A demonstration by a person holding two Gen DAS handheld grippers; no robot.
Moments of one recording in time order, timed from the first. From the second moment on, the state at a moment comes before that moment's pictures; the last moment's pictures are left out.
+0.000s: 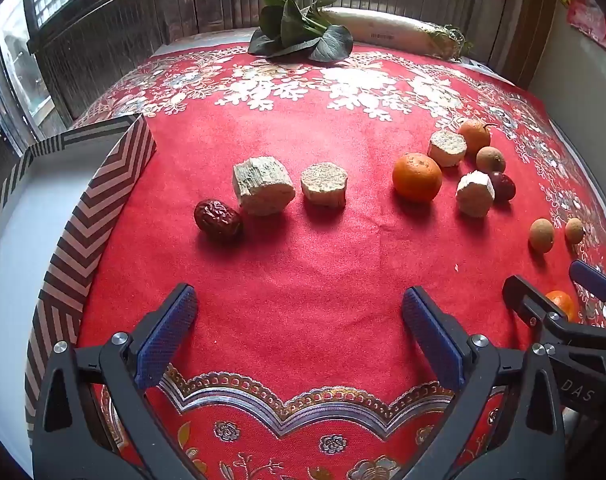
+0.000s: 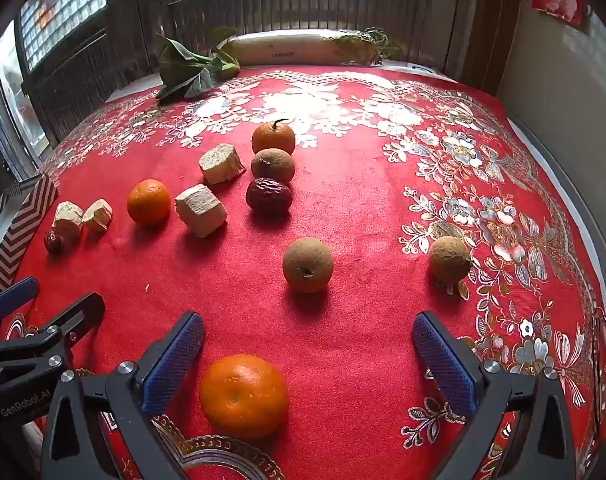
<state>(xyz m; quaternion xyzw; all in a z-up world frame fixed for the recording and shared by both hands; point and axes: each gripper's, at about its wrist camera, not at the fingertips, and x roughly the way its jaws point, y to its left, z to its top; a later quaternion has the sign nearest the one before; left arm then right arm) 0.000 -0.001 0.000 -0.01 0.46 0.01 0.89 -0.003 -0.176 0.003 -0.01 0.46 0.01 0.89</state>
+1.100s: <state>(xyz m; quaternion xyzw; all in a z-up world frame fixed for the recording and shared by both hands) -0.045 0.007 0.058 0.00 0.35 -0.04 0.93 -0.061 -0.182 0.067 0.04 0.36 0.08 0.93</state>
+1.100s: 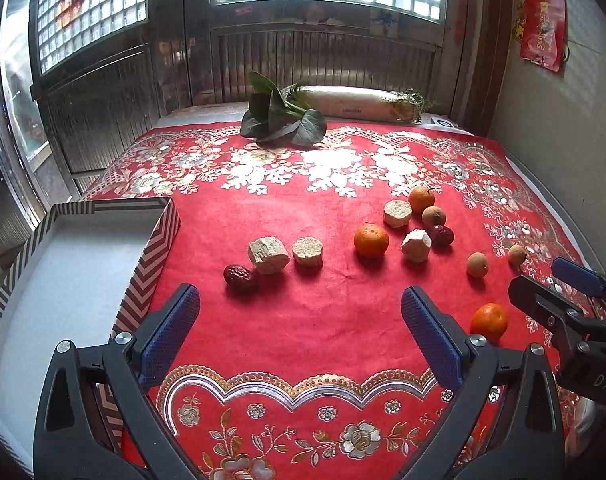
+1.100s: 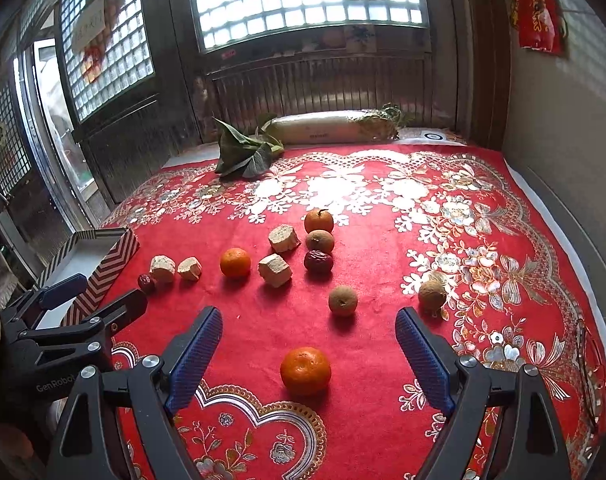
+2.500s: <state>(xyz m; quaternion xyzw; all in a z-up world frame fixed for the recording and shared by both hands) -0.029 -0.005 0.039 0.00 0.40 -0.04 0.92 -0.063 -0.207 0.050 -0.01 0.37 0.04 0.93</state>
